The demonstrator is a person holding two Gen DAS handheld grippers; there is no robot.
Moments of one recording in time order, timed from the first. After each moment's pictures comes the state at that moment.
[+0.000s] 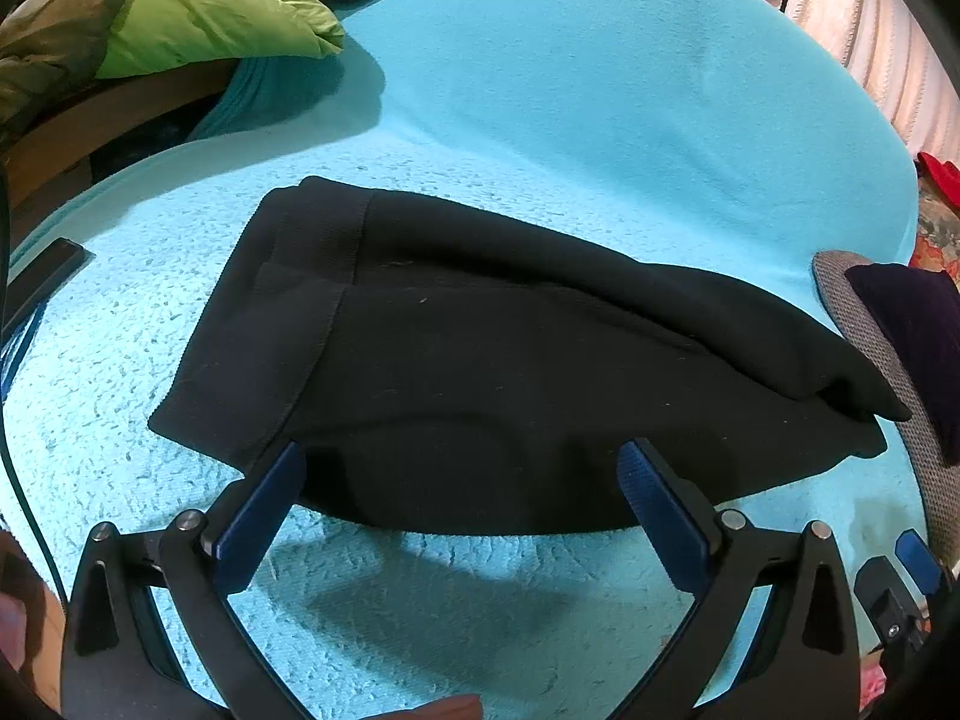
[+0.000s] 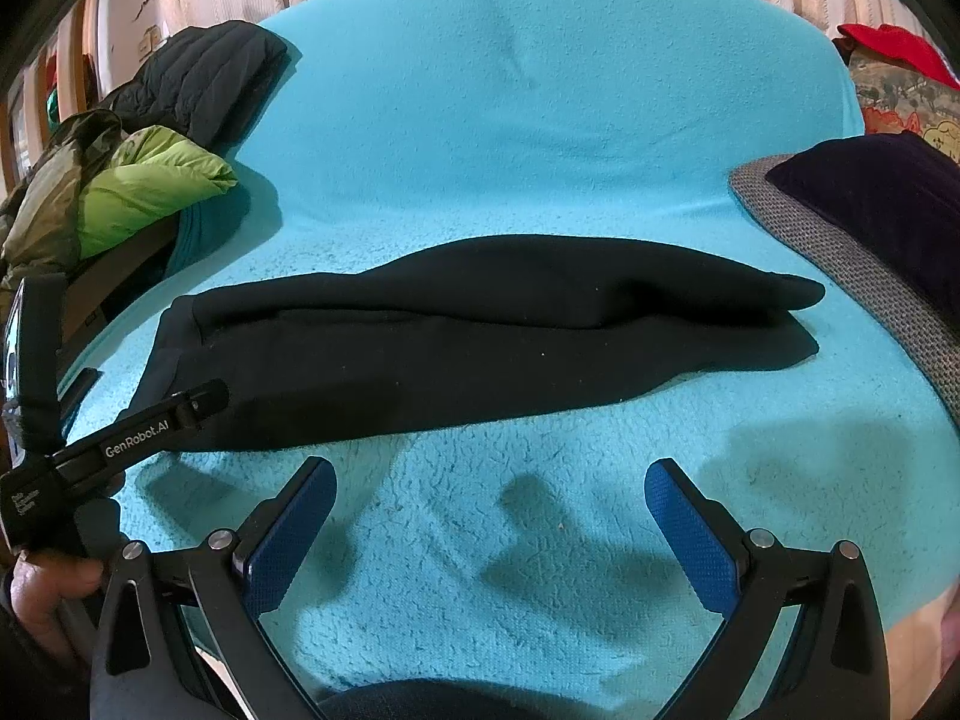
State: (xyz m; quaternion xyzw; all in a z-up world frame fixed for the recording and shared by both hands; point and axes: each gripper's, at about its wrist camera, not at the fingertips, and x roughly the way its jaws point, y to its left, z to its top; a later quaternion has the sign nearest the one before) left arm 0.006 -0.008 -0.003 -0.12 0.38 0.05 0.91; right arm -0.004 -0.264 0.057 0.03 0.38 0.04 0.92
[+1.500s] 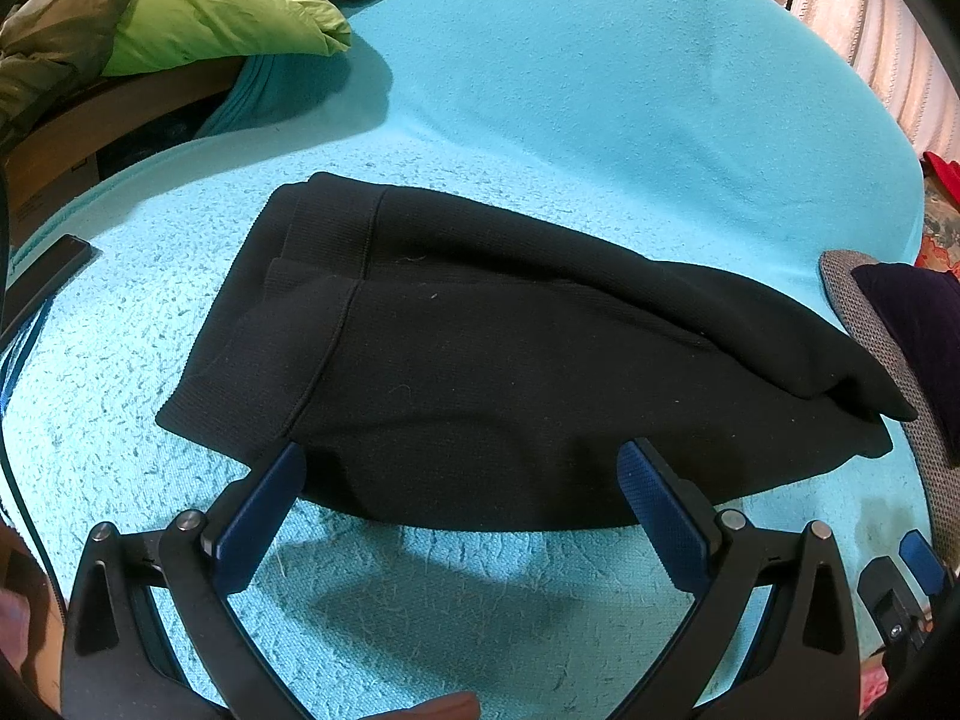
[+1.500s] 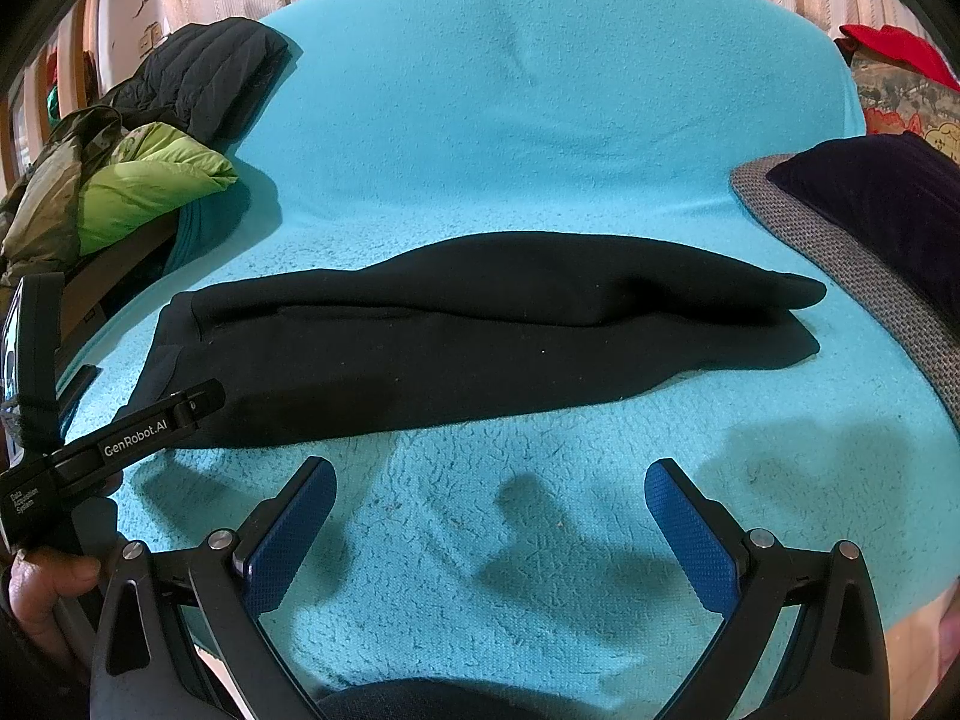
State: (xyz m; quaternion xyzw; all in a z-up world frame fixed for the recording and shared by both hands) left arm 0.000 -0.003 -0.005 -0.12 0.38 0.06 0.91; right arm -0.004 -0.263 0.056 0.03 0.38 0.04 0.92
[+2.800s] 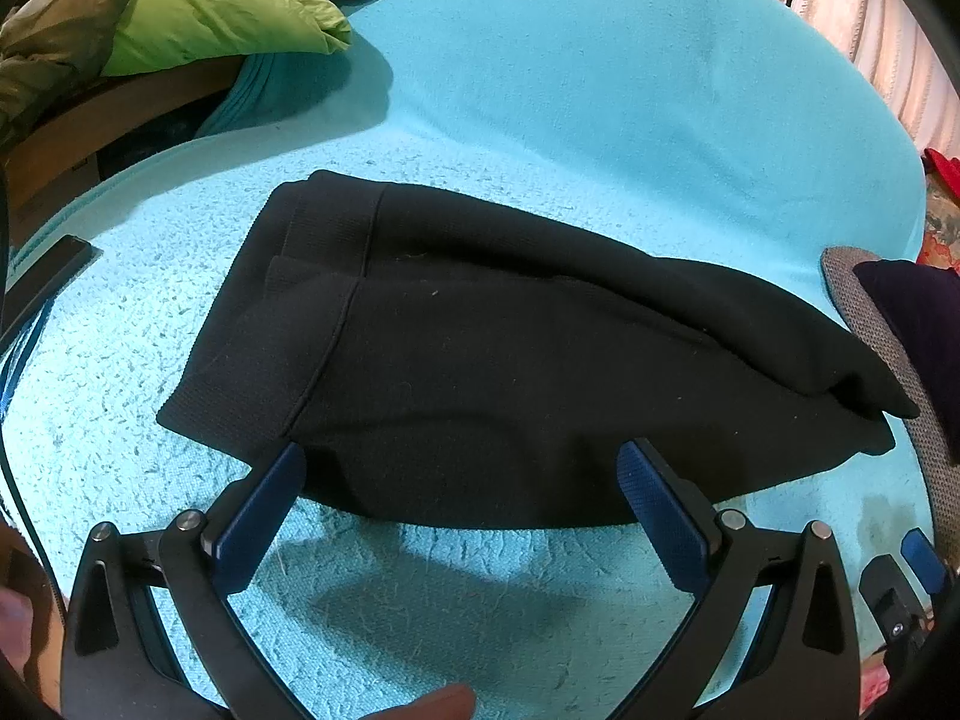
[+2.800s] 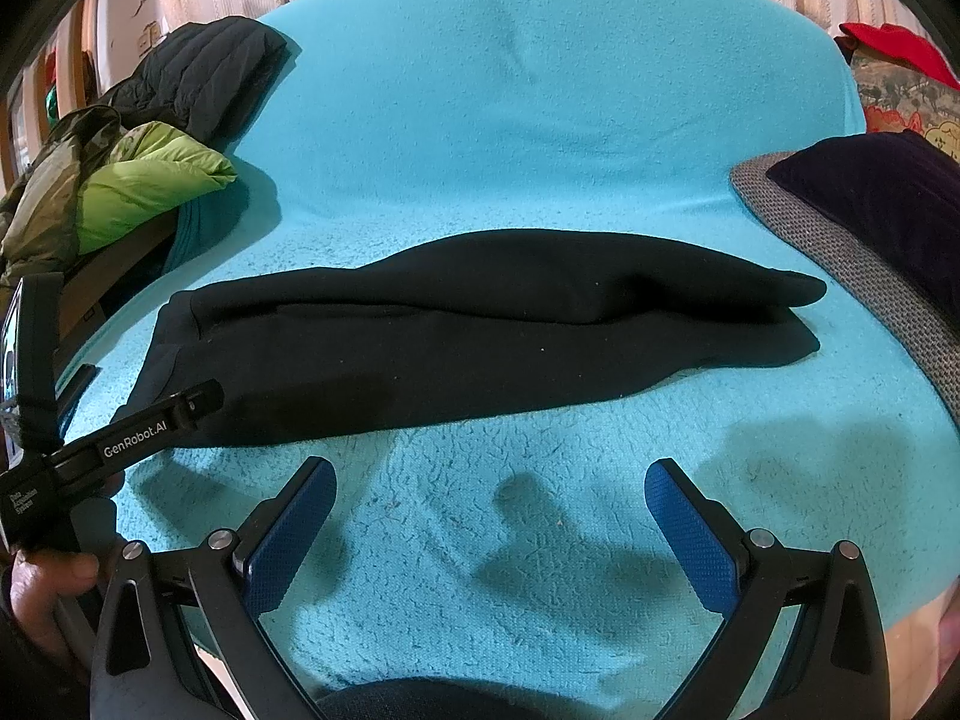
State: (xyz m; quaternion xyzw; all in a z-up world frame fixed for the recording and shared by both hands) left arm 0.005 -0.010 -0.006 -0.12 0.39 0.06 0.91; right arm -0.005 -0.264 0.054 0.03 0.38 0.04 0.92
